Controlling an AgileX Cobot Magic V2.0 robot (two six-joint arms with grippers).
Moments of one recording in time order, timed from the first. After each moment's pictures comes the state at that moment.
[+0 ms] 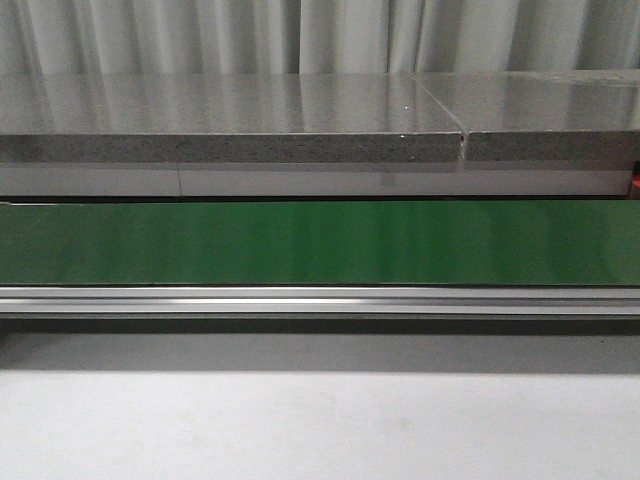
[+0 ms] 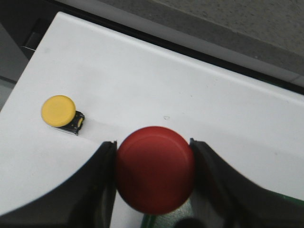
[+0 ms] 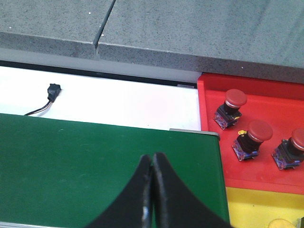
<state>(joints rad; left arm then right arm) 0.26 1.62 -1.48 -0.19 0.81 0.07 -0.21 0.75 -0.65 0.36 0.40 -0.44</state>
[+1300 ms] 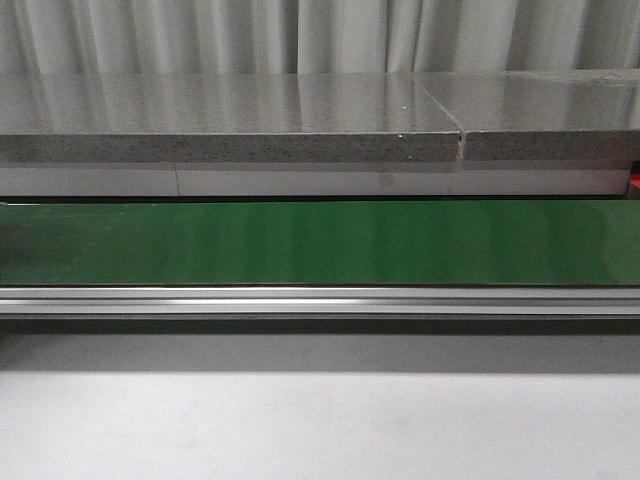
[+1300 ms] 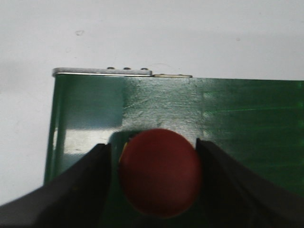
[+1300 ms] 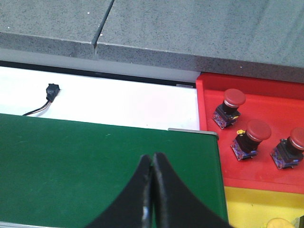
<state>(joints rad) 0.00 1.58 -1.12 -0.13 0.63 0.12 -0.21 0.75 -0.65 0.36 0.40 -0.44</state>
